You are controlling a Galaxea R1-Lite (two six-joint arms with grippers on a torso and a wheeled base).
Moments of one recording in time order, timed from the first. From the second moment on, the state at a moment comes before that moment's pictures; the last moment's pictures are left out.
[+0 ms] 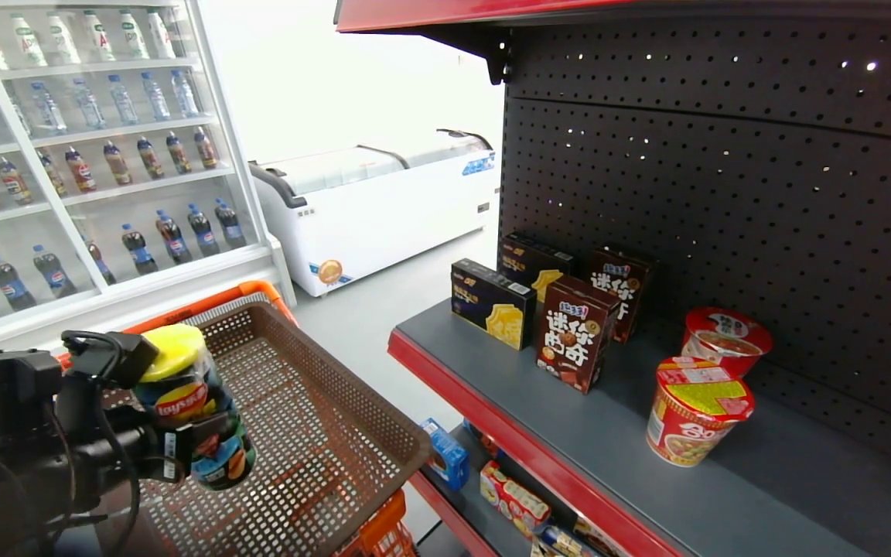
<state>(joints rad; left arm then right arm) 0.07 1.54 -0.35 -0.67 -0.19 0.09 0.00 0.00 0.00 0.00 -0.04 0.00</state>
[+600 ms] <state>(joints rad) 0.05 0.88 -0.34 -0.17 -0.21 0.07 0.00 0.00 0.00 0.00 -0.03 0.00</state>
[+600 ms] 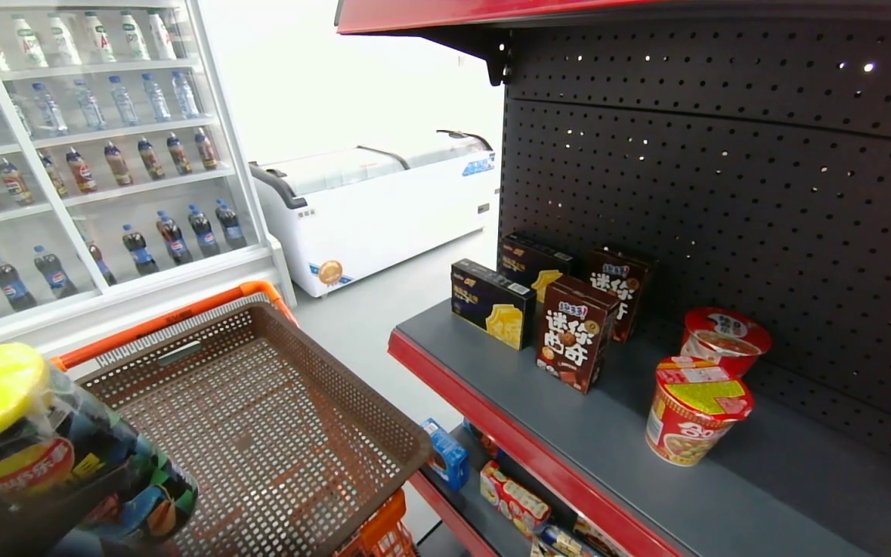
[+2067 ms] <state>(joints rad) 0.05 0.50 -0.28 -0.06 -0.21 0.06 0.00 0.00 0.00 0.00 -0.03 0.00</state>
